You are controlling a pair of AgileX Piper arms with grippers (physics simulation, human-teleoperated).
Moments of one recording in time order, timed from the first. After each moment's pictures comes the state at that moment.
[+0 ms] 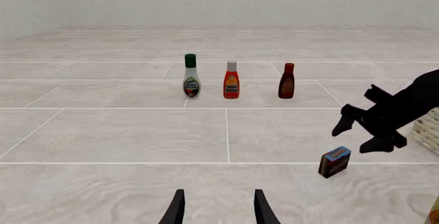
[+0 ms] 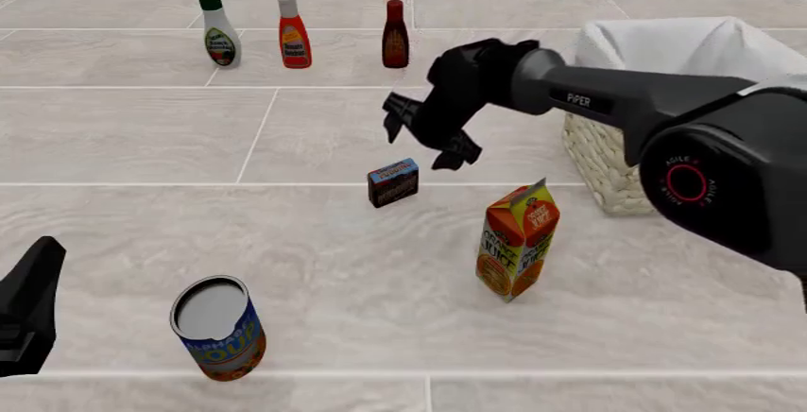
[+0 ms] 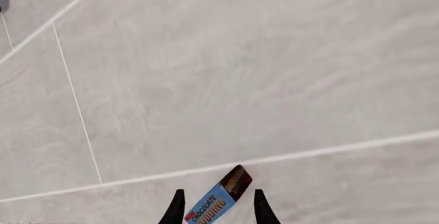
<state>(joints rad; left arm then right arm) 0.00 0.01 0.00 0.00 0.00 0.51 2.26 -1.86 0.68 0.93</state>
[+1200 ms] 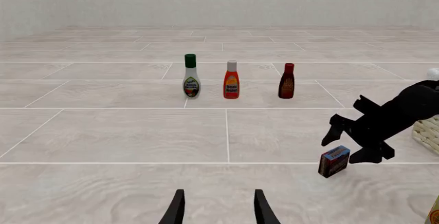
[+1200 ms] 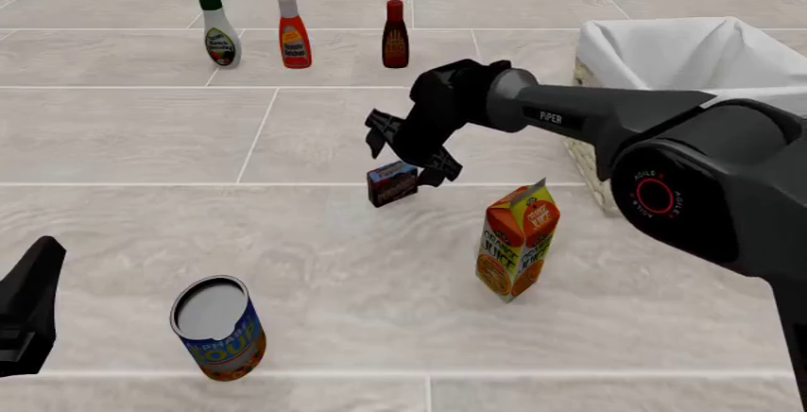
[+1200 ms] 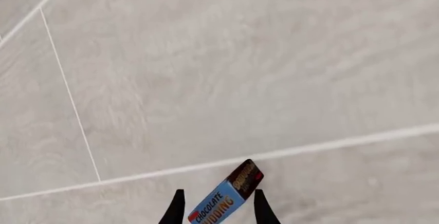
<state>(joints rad) 0.00 0.01 0.00 0.00 0.00 0.56 2.31 -1.88 0.66 1.00</state>
